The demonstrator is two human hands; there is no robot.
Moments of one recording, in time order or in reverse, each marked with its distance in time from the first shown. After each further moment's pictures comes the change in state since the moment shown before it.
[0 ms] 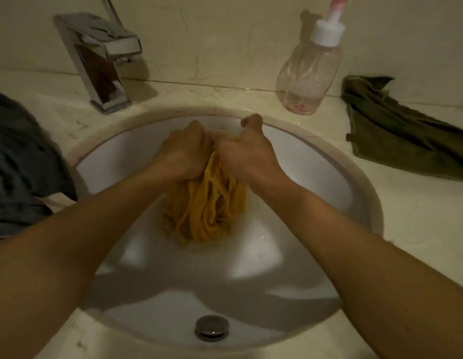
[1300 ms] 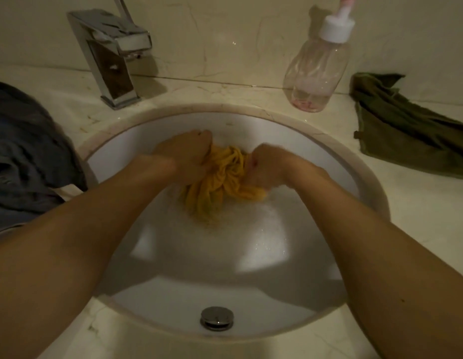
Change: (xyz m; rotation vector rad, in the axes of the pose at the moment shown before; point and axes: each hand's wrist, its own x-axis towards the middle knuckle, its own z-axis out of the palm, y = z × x) left_hand 0.013 -0.034 0.006 0.324 -0.163 0.261; right_hand 0.032 0.036 -0.028 -0.757 -0.453 -0.028
